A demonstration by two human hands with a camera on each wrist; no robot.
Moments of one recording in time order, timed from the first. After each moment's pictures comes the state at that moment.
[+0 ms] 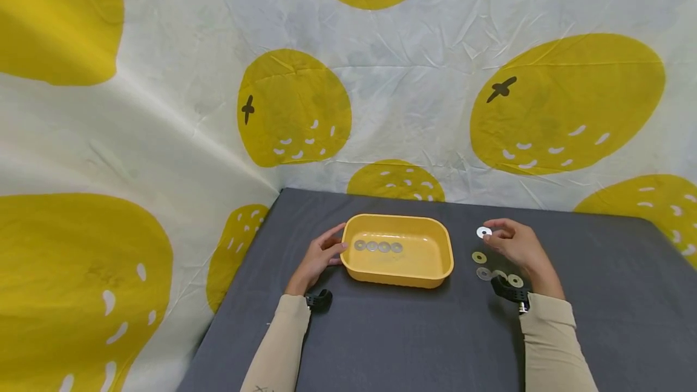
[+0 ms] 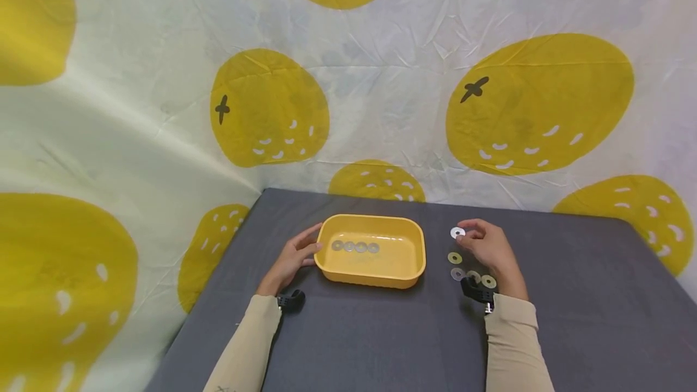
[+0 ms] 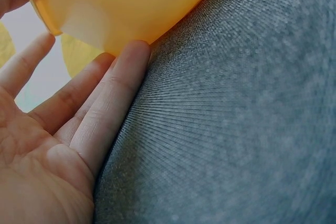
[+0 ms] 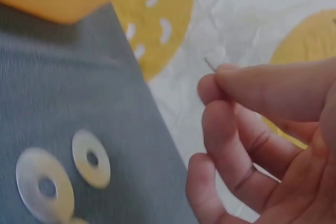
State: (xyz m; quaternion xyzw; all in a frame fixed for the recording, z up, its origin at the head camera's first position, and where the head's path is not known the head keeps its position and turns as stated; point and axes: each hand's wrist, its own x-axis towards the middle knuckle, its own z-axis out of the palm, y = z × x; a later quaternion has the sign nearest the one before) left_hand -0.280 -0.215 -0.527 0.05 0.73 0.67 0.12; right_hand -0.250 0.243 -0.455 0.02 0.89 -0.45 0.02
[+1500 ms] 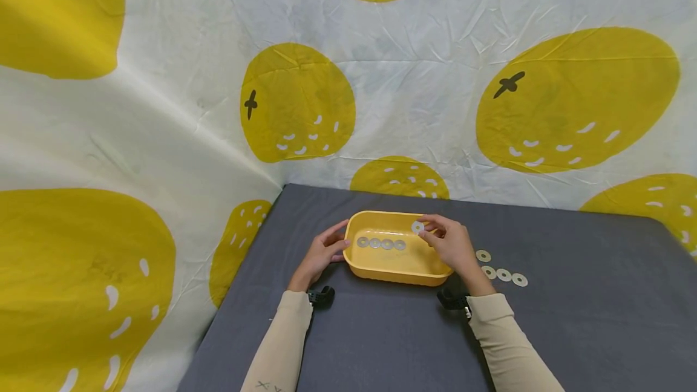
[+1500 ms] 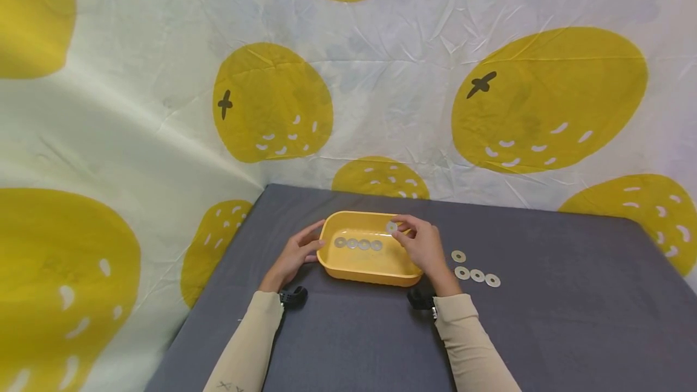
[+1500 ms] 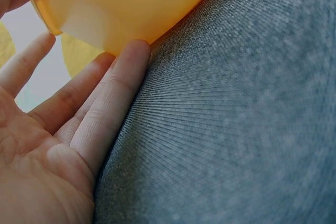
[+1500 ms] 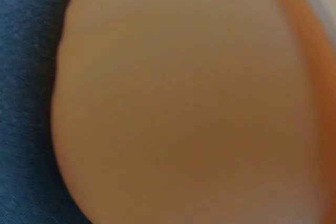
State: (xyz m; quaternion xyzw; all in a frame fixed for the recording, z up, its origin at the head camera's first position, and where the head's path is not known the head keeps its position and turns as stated) left_hand -0.281 -0.215 -0.526 0.06 0.73 0.67 0.12; right_hand -0.262 0.115 -0.472 -0.11 0.88 -0.46 -0.11
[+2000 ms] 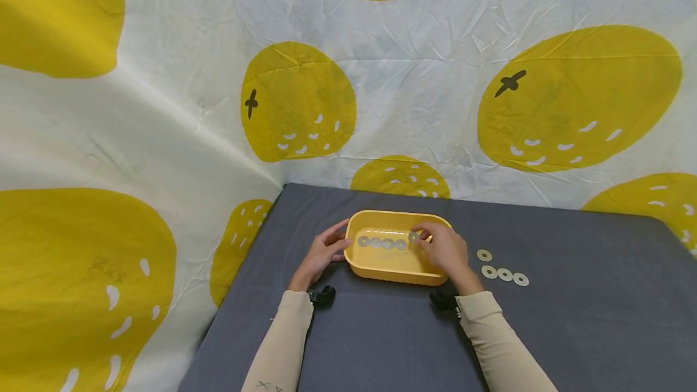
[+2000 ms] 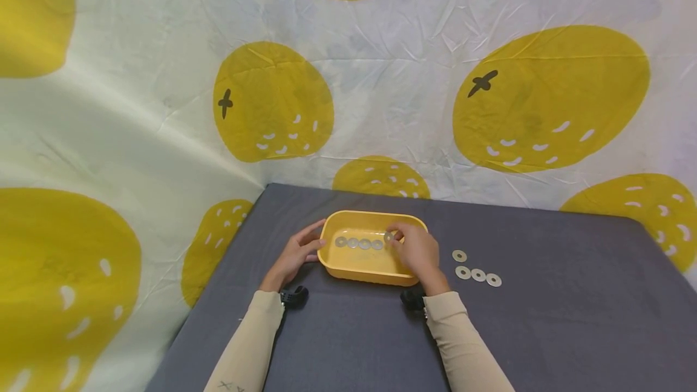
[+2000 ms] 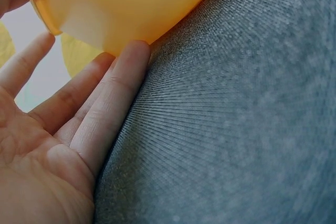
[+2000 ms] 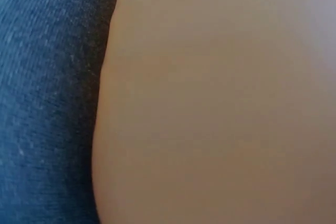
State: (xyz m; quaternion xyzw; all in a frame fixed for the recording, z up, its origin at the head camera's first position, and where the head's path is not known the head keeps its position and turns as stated) left_hand -0.280 -0.215 -0.527 0.06 0.73 0.67 0.12; right_hand -0.264 0.099 -0.479 -0.07 0.96 -0.28 -0.07
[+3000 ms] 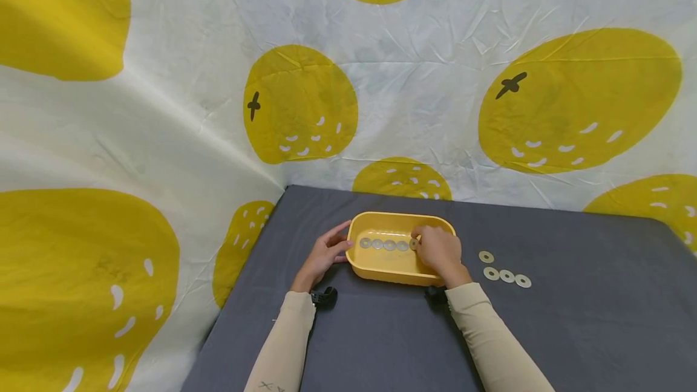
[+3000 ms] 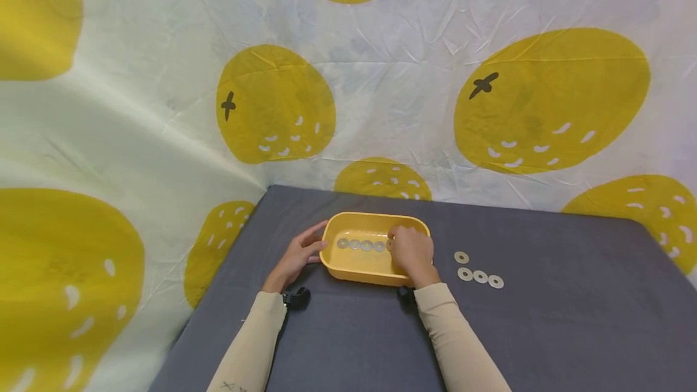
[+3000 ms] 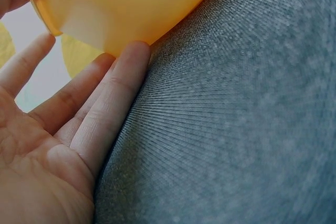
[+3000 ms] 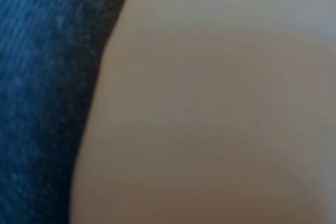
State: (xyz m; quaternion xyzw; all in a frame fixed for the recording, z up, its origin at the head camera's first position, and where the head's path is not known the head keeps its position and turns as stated) left_hand -0.280 -0.216 -0.527 0.08 0.72 0.68 0.12; right_hand -0.275 0.082 -0.482 -0.07 0.98 -0.18 -0.03
